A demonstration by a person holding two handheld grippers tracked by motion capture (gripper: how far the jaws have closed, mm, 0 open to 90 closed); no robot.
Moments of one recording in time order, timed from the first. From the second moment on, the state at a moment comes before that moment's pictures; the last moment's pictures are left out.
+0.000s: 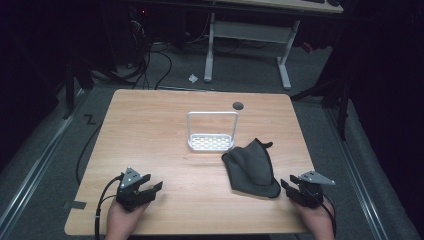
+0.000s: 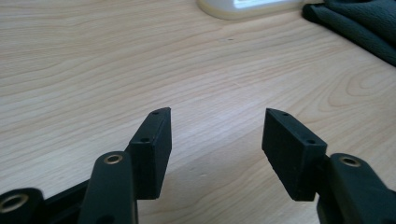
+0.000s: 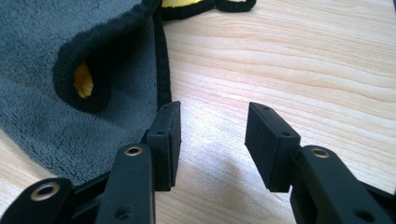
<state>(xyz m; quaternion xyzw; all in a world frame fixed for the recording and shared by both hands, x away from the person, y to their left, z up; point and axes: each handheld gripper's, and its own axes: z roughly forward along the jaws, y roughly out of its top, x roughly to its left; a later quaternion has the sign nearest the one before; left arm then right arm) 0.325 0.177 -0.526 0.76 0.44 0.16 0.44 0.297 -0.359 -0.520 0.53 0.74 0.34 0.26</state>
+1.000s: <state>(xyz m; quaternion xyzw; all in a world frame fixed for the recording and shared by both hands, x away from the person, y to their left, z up) 0.325 0.179 -0.527 0.76 0.44 0.15 0.45 0.295 -0.347 -0.499 0.52 0.72 0.36 0.28</state>
